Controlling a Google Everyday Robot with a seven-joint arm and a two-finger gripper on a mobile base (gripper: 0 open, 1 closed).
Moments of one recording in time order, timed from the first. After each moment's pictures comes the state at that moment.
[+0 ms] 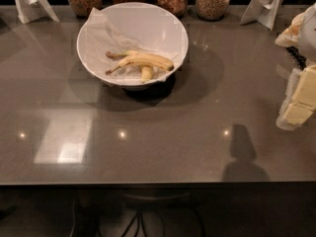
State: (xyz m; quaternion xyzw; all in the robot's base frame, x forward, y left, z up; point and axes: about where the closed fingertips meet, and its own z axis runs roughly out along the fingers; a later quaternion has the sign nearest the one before) arm 0.438 -0.217 0.976 -0.60 0.78 -0.03 0.16
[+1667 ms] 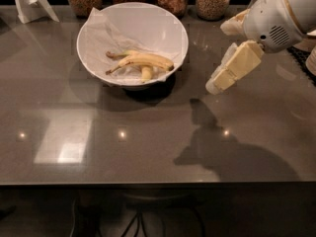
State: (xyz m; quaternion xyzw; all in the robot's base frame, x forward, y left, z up) arm 0.517 -0.119 0.974 -0.56 0.74 0.15 0.33
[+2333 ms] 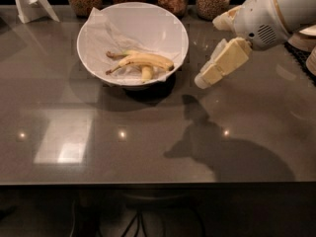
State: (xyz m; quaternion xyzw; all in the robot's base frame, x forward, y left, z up) arm 0.533 -0.100 0.977 -0.56 0.73 0.16 0.36
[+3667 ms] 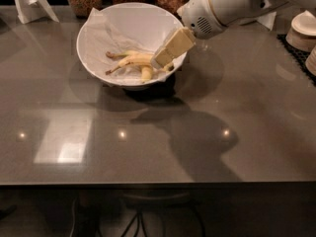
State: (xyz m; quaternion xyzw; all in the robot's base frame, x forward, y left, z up) arm 0.615 -0.027 0.965 -0.54 0.73 0.14 0.40
